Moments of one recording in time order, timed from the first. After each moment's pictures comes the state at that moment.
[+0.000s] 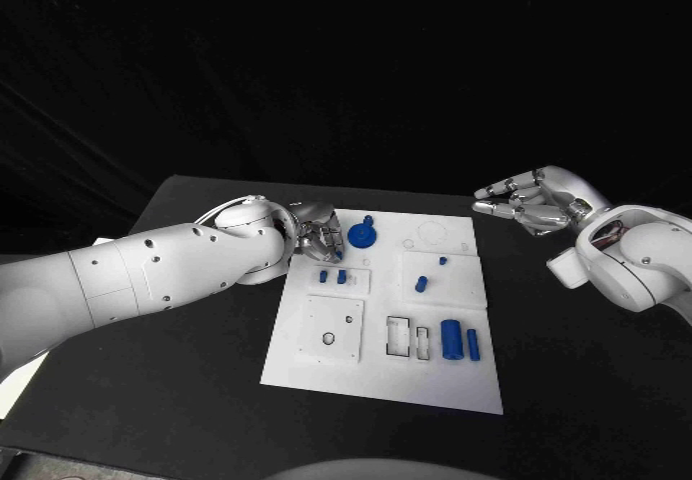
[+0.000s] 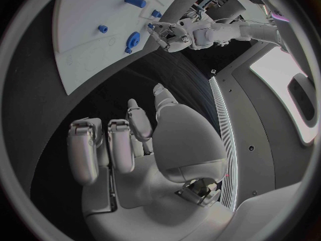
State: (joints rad) left arm 1.21 -0.75 0.00 1.39 -1.36 -0.10 -0.24; left_hand 1.35 -0.18 0.56 0.01 0.06 1.13 0.12 0.16 0.11 1.22 0.05 0.15 0.09 1.46 -0.04 1.39 1.22 0.12 1.46 0.06 1.05 1.00; right arm 1.23 -0.92 0.03 1.46 -0.83 -0.29 0.12; right_hand 1.25 -0.02 -0.01 0.16 0.24 0.95 0.15 0.07 0.07 1.35 0.07 1.21 1.30 1.47 -0.02 1.50 1.31 0.03 1.47 0.08 1.53 1.31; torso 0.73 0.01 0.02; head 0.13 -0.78
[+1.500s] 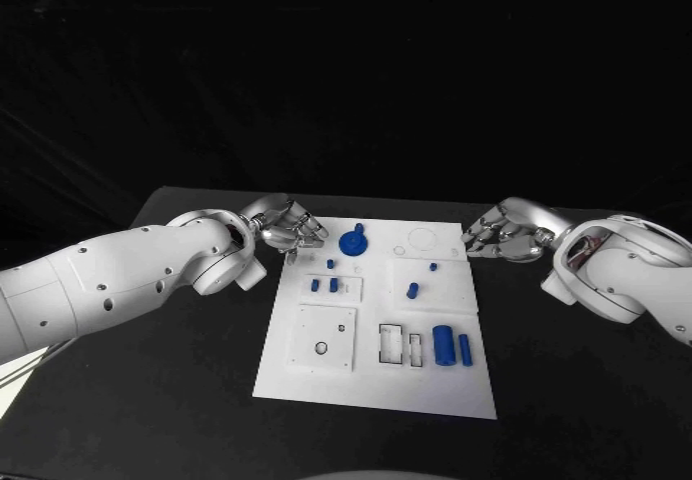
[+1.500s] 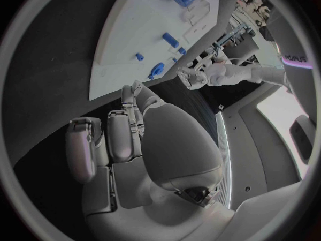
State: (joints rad) left arm 1.21 -0.87 -0.01 1.42 -0.73 -0.20 0.05; left_hand 1.35 -0.16 0.55 0.02 0.10 1.06 0.16 0.13 0.08 1.20 0.08 0.17 0.12 1.36 -0.01 1.16 0.84 0.16 1.33 0.09 0.70 0.69; right arm 1.21 -0.91 0.03 1.48 -1.29 -0.20 -0.03; right_hand 1.51 -0.01 0.17 0.02 0.15 1.09 0.14 0.10 0.08 1.13 0.06 0.21 0.39 1.47 -0.01 1.28 1.23 0.03 1.47 0.09 1.48 1.31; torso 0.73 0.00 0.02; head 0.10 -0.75
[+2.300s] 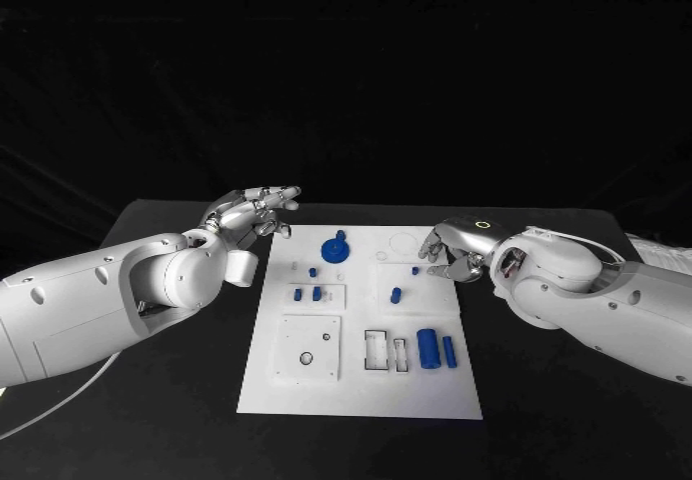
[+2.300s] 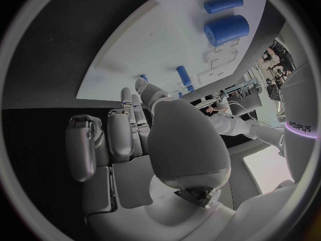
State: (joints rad) left arm 1.21 -0.92 -0.01 1.52 0.12 -0.24 0.35; left_hand 1.31 -0.13 0.35 0.04 0.11 1.05 0.14 0.21 0.09 1.07 0.06 0.52 0.32 1.35 -0.02 1.19 0.85 0.17 1.31 0.09 0.63 0.65; right arm 1.17 -0.82 0.02 1.51 -1.73 -0.20 -0.14; right_hand 1.42 -0.11 0.36 0.02 0.10 1.09 0.14 0.07 0.08 1.12 0.08 0.09 0.19 1.46 -0.01 1.26 1.19 0.03 1.47 0.09 1.43 1.31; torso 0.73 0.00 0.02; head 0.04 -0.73
